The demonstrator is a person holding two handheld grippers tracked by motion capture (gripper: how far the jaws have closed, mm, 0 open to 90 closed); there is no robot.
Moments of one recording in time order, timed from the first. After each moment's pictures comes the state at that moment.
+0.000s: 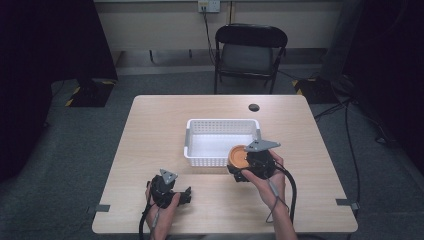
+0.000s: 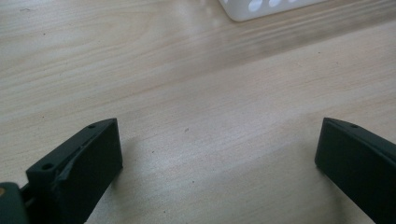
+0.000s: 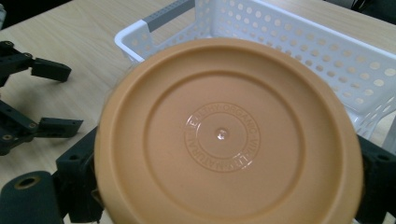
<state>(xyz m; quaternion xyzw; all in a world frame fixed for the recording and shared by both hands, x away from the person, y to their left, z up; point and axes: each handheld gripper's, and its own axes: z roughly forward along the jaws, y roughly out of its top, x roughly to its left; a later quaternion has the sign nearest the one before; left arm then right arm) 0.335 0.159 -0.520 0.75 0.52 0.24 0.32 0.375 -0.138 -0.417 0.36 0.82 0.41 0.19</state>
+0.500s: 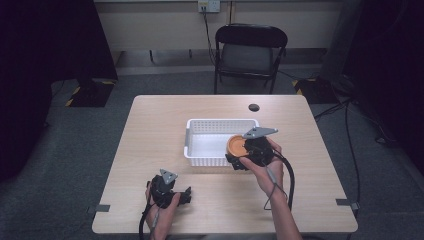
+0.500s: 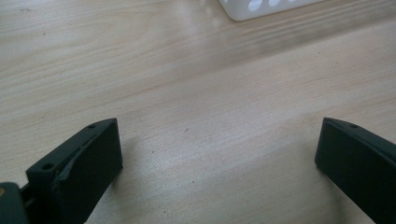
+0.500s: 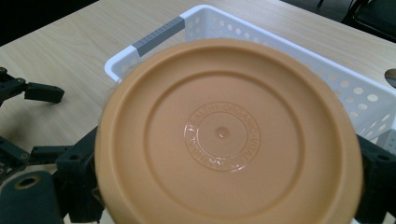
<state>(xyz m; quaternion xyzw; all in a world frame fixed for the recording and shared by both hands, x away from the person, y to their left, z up) 0.335 0.159 -0.520 0.75 0.52 0.24 0.32 0.398 -0.132 -0.393 0.36 0.82 0.41 0.19</state>
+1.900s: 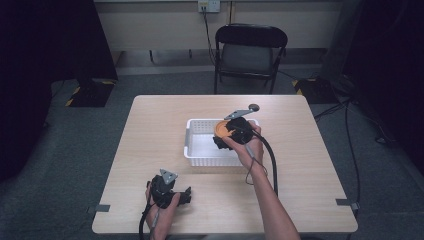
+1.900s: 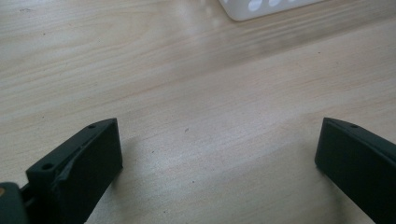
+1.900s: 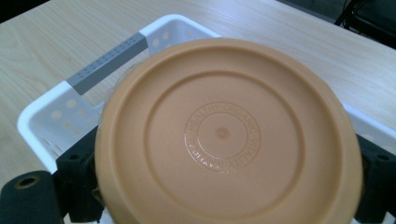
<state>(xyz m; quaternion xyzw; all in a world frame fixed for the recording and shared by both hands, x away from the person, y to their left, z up) 0.335 0.159 -0.520 0.75 0.52 0.24 0.32 0.479 -0.090 -0.414 0.38 0.82 0.38 0.19</state>
